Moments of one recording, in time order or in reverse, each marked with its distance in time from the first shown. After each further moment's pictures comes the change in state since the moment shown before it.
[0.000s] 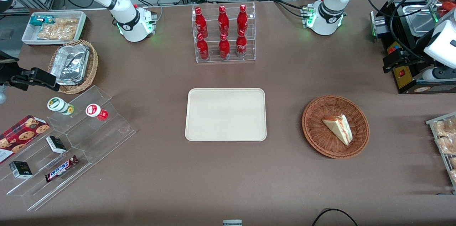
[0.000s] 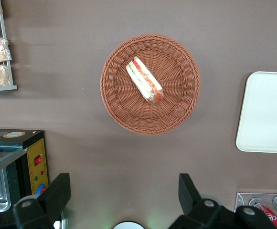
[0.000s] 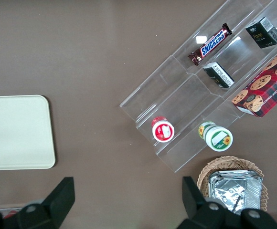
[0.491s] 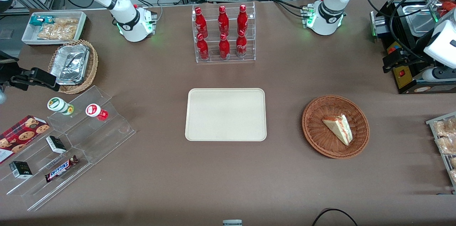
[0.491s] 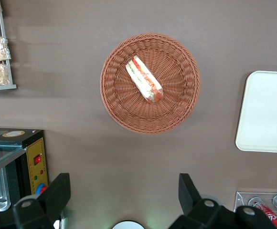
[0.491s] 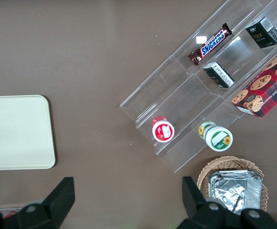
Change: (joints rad) arm 0.000 0.000 0.000 0.000 -0.005 -0.005 -0.006
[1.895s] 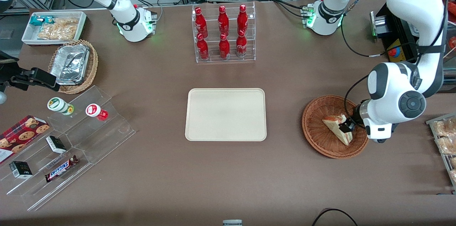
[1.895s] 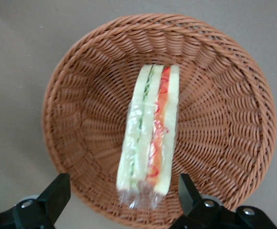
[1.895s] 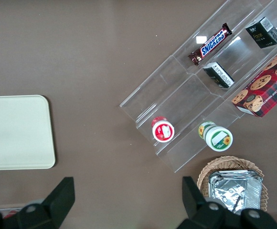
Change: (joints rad) arm -0.003 0.360 -0.005 -0.372 -0.017 0.641 -0.784
